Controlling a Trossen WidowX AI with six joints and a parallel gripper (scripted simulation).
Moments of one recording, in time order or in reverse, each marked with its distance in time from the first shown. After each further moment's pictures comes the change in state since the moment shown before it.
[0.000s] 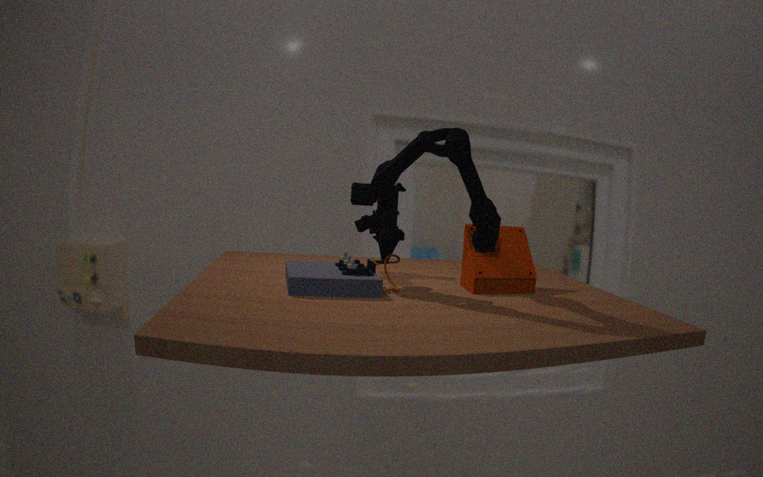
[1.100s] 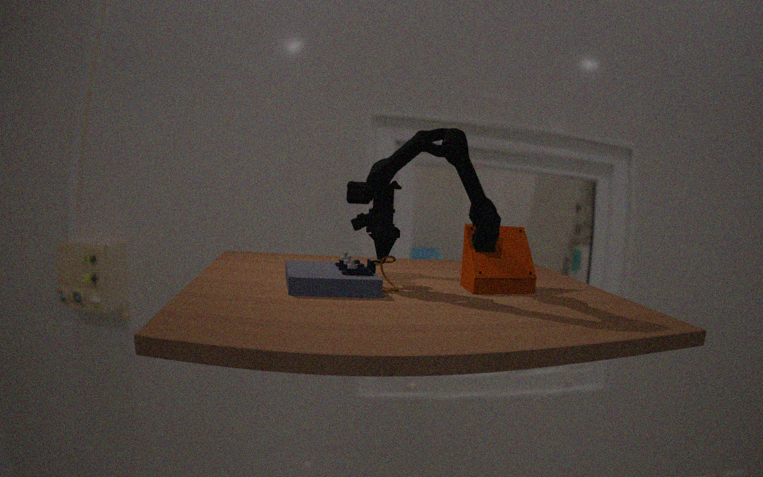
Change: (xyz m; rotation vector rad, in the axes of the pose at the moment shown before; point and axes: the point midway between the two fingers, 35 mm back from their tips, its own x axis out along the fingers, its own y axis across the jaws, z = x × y) arm -0.006 0.000 0.011 0.011 0.009 0.009
